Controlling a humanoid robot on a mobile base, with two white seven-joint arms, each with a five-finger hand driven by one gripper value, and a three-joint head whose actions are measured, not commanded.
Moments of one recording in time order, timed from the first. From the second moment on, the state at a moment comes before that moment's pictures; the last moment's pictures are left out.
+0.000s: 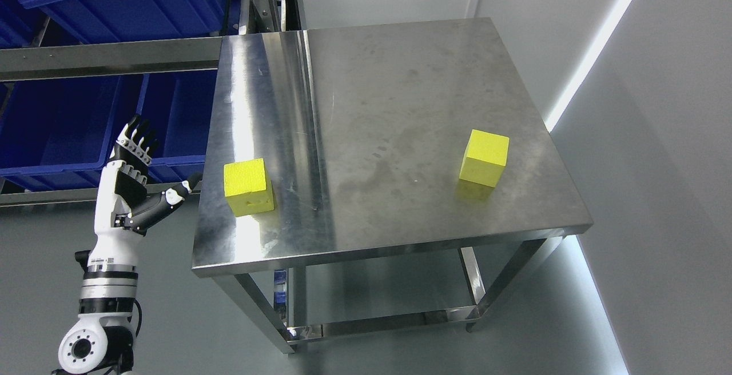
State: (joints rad) left arm -0.04 0.01 0.27 -1.72 0.13 -0.17 -0.23; right arm 0.00 0.00 -0.09 0.00 0.00 -0.10 0.02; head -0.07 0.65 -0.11
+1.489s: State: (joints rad) left arm -0.11 0.09 0.18 -1.70 0.07 -0.05 -0.52; right arm 0.00 0.00 -0.09 0.00 0.00 -0.10 0.02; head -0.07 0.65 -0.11
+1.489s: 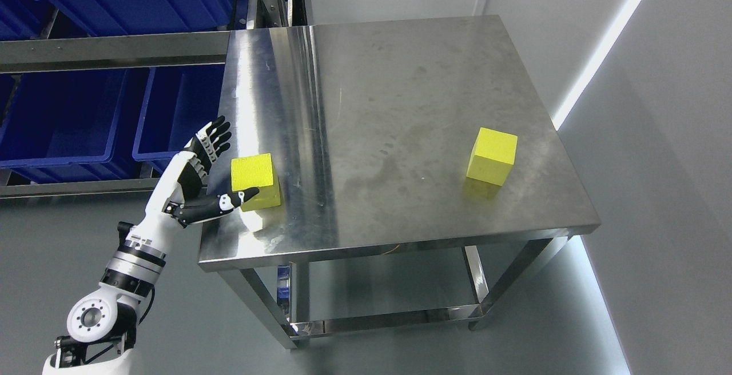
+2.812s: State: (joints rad) left arm -0.13 0.11 0.19 -1.62 0.00 -0.08 -0.60; right arm 0.00 0.00 -0.09 0.00 0.00 -0.10 0.02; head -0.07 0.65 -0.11
